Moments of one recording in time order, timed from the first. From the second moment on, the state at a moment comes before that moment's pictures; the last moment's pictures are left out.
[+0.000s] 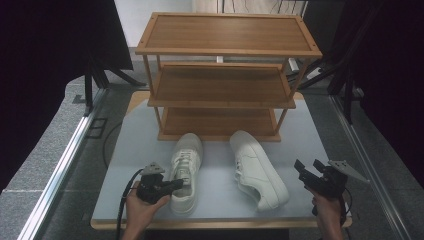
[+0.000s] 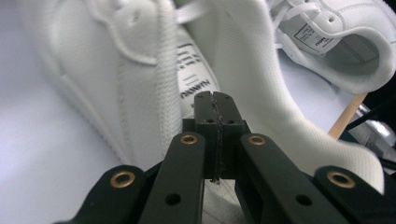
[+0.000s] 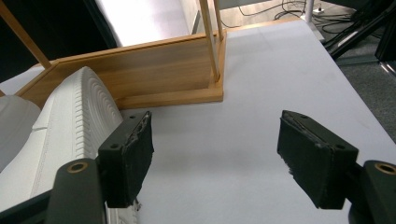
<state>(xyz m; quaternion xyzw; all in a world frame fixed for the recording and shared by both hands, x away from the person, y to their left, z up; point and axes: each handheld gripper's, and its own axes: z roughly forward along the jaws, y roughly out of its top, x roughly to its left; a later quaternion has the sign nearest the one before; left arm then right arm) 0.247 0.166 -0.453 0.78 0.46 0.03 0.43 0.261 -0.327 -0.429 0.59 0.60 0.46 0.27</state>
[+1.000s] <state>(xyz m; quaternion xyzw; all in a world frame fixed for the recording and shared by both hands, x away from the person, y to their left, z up) 0.228 0.187 -0.416 0.75 0.40 0.05 0.53 0.257 -0.306 -0.420 0.56 0.62 0.48 0.28</state>
